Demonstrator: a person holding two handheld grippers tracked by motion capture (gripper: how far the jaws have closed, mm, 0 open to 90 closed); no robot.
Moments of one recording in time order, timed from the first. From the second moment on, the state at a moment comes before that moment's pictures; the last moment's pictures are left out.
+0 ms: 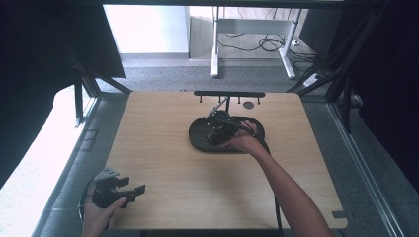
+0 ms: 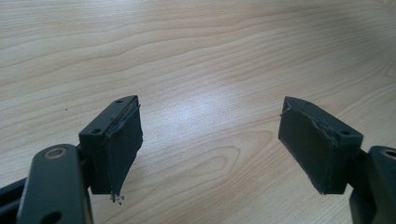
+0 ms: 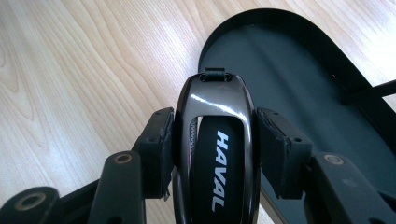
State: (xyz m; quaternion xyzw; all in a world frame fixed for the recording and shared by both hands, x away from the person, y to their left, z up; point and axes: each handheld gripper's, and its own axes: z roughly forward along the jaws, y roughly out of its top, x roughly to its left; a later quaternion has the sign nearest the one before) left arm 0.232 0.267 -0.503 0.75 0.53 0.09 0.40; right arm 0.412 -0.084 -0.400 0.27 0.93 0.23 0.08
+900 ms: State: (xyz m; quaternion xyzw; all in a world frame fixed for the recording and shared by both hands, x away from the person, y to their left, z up) left arm 0.231 0.269 -0.501 0.75 0.53 0.08 0.40; right arm 0.450 -0.100 -0.424 0.32 0.92 0.22 0.08
